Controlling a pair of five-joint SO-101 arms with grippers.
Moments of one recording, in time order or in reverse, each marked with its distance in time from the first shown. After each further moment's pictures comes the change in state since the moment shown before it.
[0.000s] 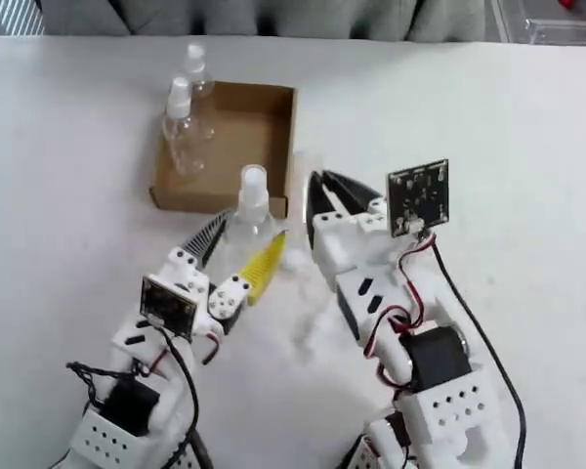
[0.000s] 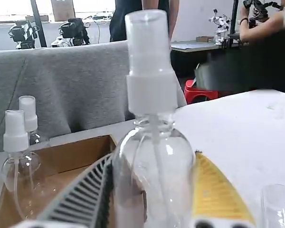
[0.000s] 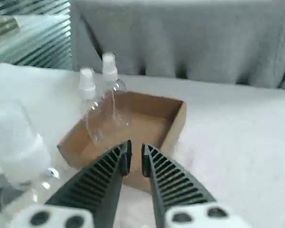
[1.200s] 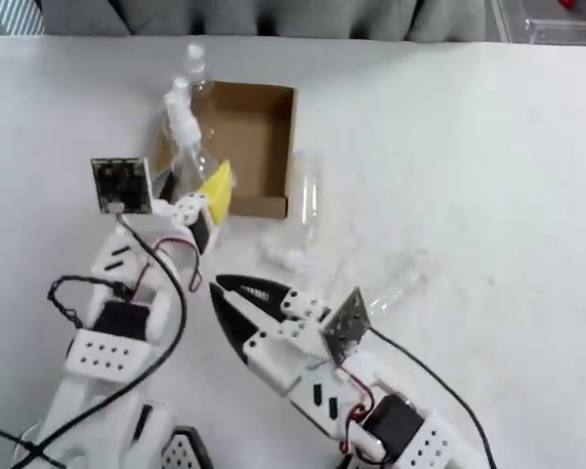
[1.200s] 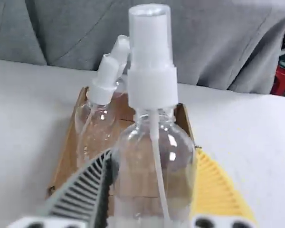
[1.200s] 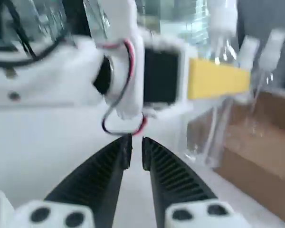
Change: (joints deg) left arm -17.0 51.0 -25.8 -10.8 14.5; right arm -30.2 -36.0 41.0 -22.2 0.1
